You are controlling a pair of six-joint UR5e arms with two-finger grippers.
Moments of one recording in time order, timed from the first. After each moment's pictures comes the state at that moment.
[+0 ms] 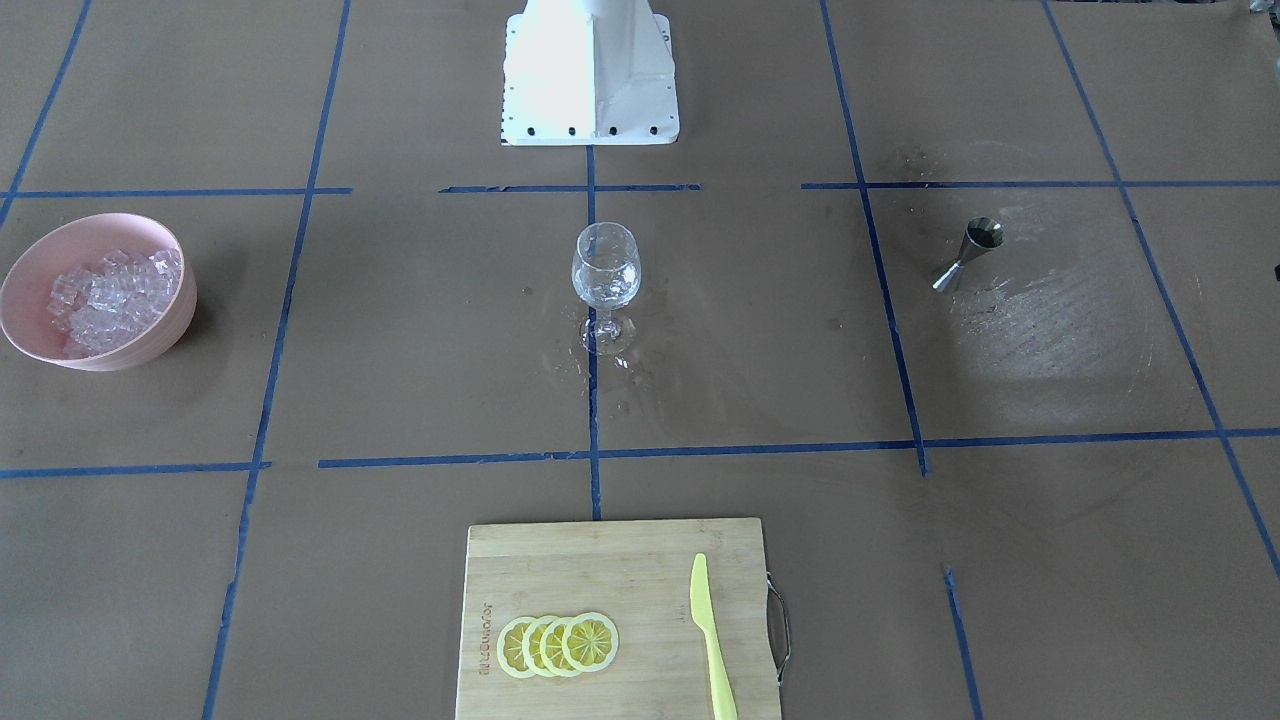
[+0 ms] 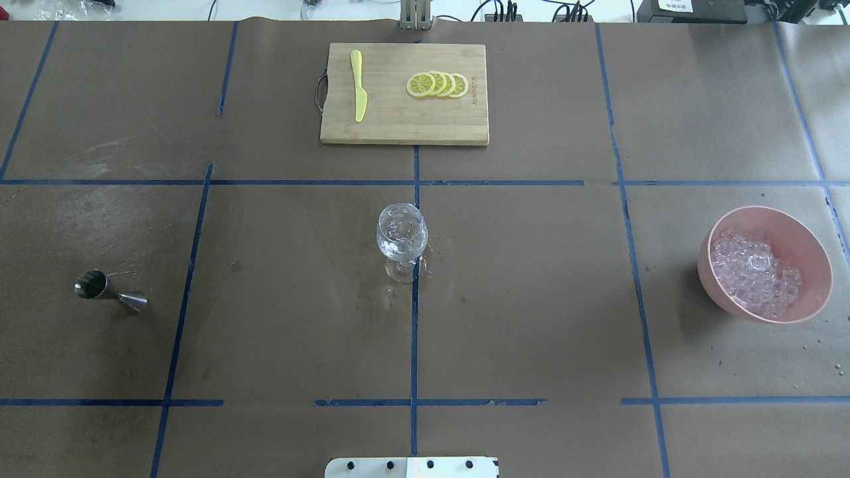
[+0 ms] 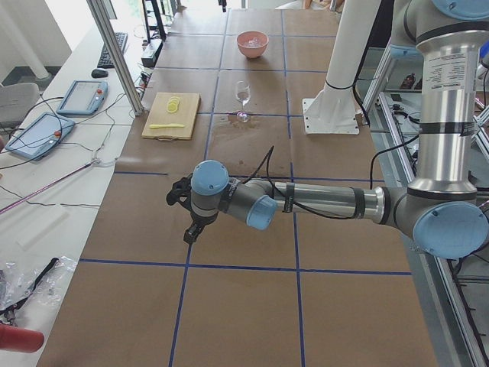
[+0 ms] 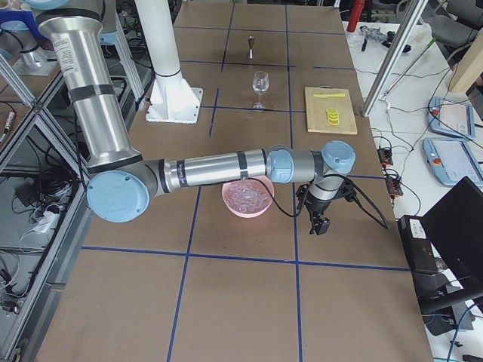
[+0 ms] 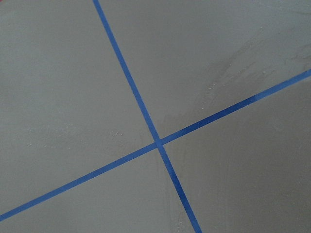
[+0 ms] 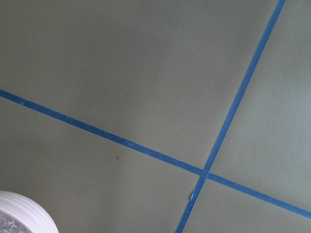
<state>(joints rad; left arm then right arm) -1.45 -1.52 -1.65 -2.06 -2.39 0.00 1.45 -1.30 1.48 -1.71 2.29 -0.27</state>
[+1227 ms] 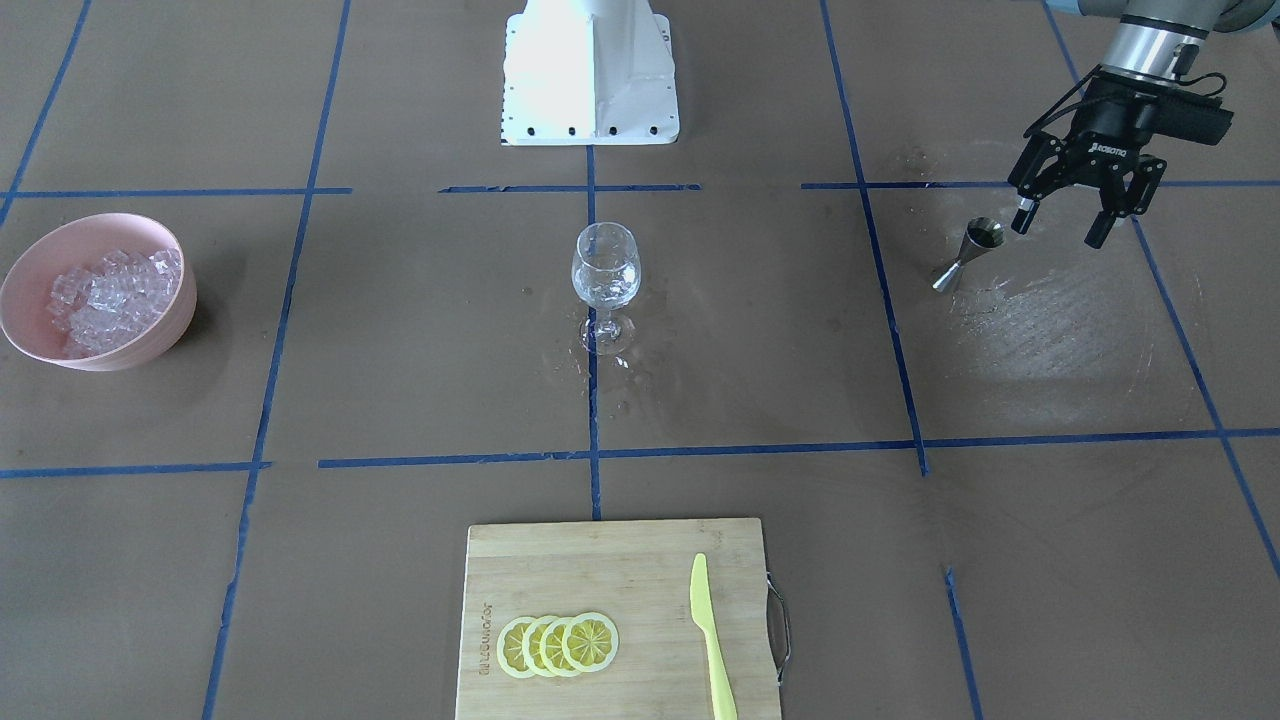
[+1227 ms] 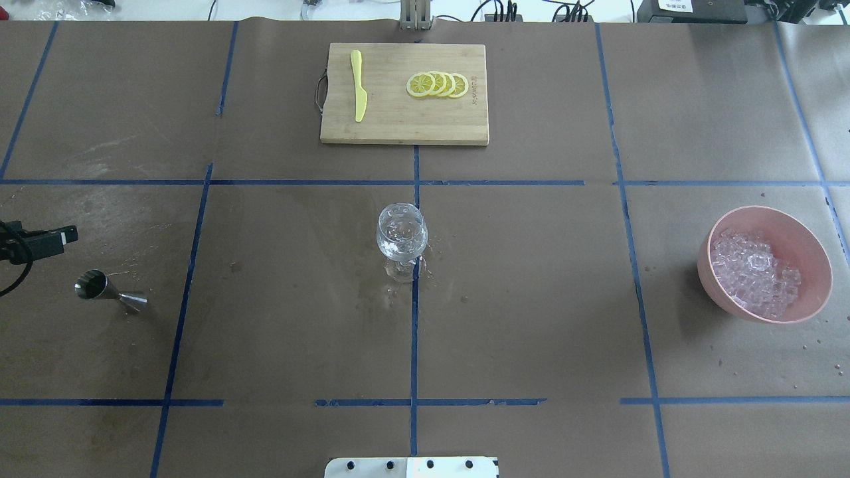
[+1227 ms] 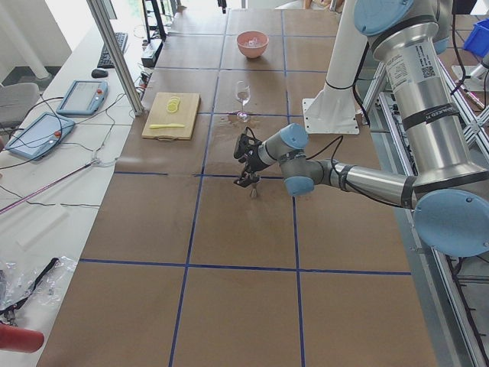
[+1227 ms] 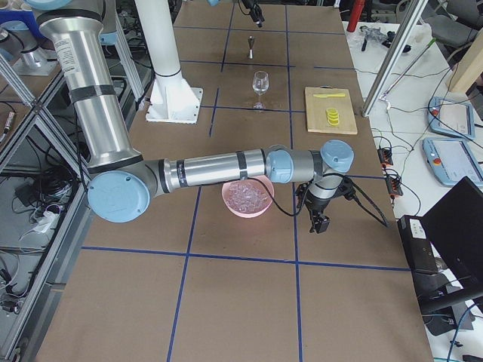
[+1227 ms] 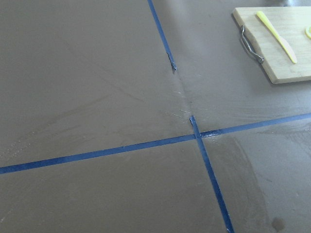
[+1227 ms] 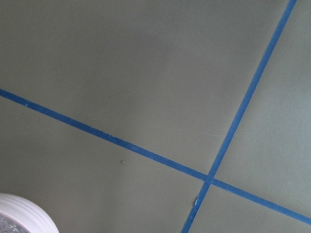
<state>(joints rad) -0.70 -1.18 -2.04 -2.61 -1.54 -1.05 1.44 -1.31 1.48 -1.69 2.29 -0.26</state>
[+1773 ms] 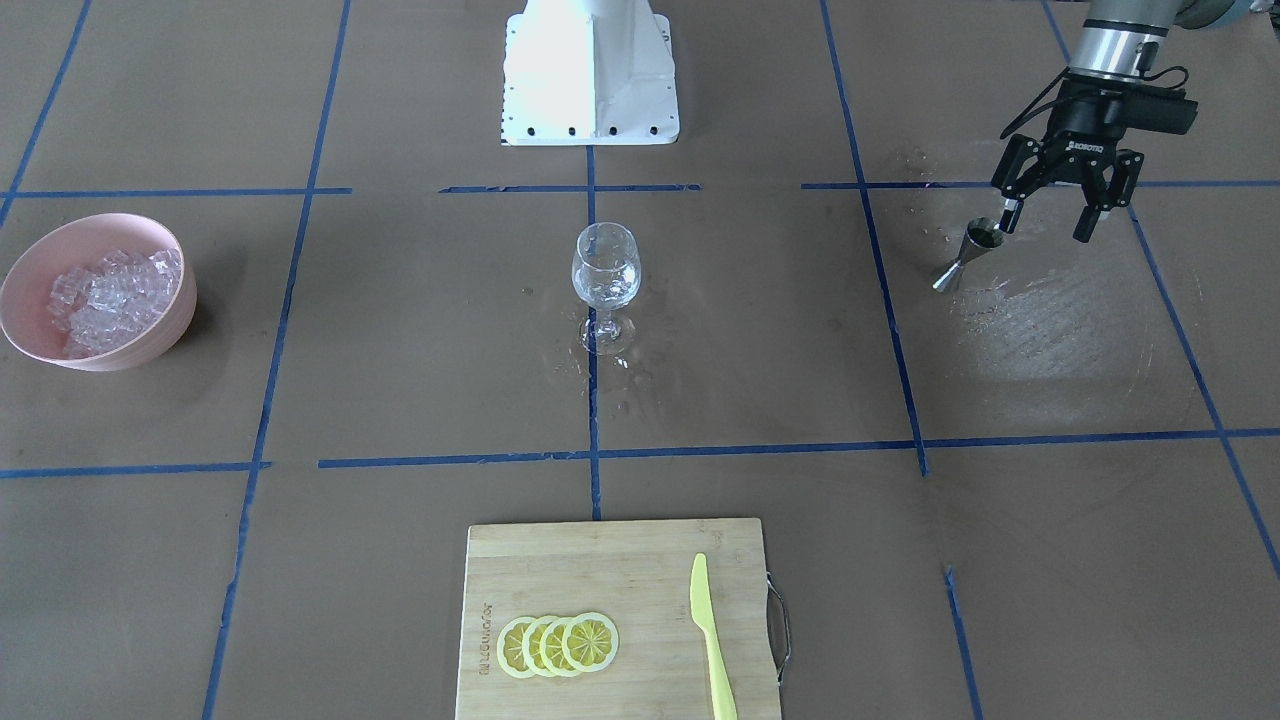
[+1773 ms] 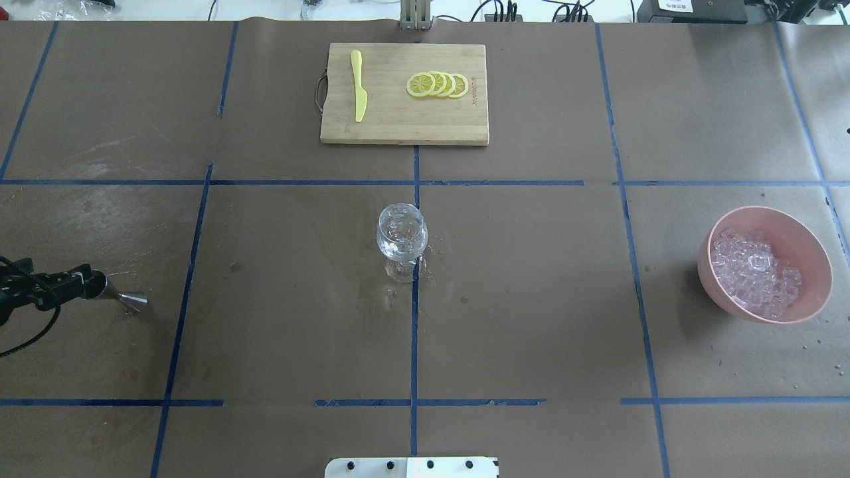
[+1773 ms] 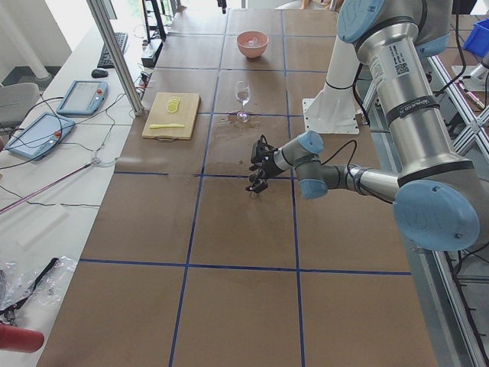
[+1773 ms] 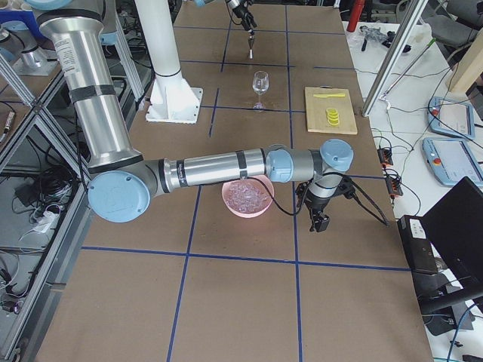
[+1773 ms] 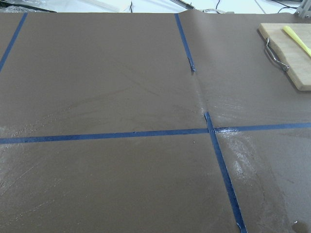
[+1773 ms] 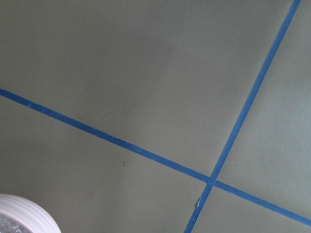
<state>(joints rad) -0.43 -1.10 -2.05 -2.61 -1.25 -1.14 1.44 -1.31 1.49 -1.69 2.29 -0.26</state>
